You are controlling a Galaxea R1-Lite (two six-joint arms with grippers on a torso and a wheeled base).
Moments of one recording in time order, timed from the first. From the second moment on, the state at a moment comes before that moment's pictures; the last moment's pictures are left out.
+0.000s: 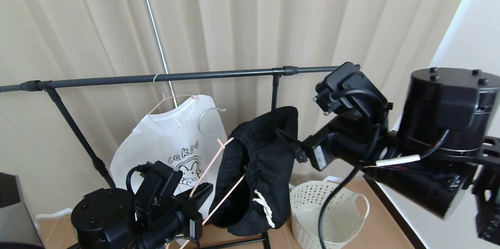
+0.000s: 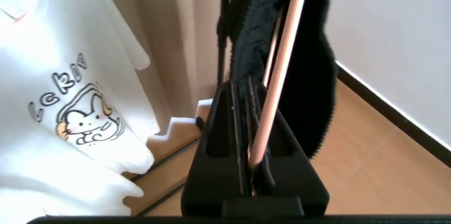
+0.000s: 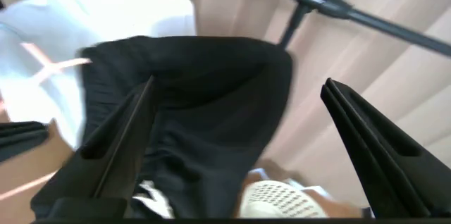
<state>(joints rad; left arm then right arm) -0.65 1.89 -0.09 -1.57 0.08 -0.03 0.82 1.59 -0.85 -0.52 -0.33 -0.27</state>
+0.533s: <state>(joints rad) -0.65 1.86 0.00 -1.57 -0.05 0.07 0.47 1.45 -1.33 0.59 0.35 -0.73</state>
